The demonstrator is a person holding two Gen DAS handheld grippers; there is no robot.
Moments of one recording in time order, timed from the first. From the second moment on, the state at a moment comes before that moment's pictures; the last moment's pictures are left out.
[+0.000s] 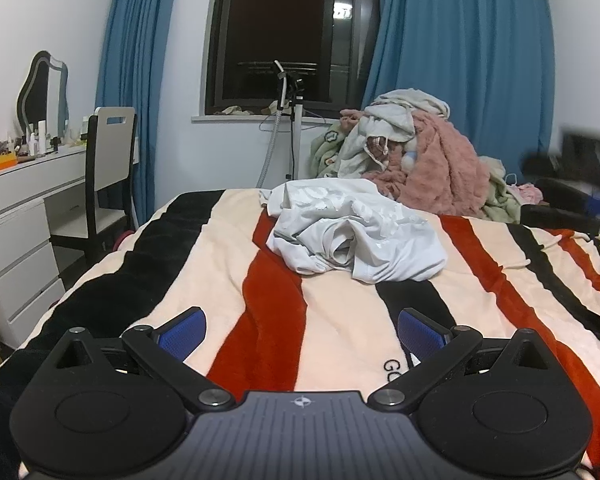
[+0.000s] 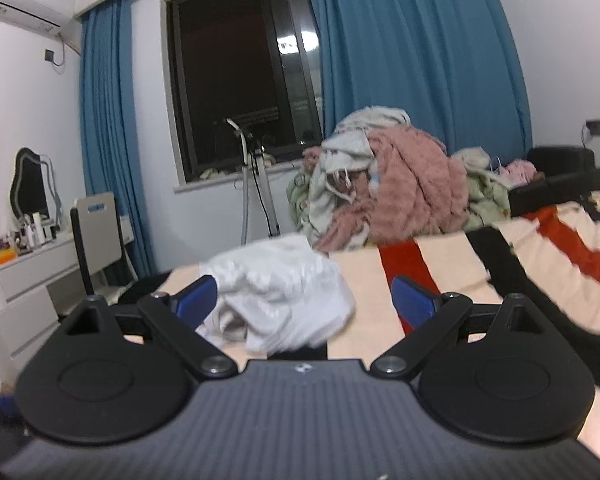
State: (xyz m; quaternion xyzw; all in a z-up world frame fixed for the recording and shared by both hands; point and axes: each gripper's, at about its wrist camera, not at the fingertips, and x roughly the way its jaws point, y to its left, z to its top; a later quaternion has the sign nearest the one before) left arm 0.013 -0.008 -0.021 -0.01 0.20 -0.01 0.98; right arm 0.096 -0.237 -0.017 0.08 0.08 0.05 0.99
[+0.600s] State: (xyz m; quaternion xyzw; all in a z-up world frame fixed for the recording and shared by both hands) left arm 0.171 -0.035 -0.087 0.01 0.29 0.02 0.96; right arm 0.128 -0.278 -0.048 0.07 0.12 0.06 0.99
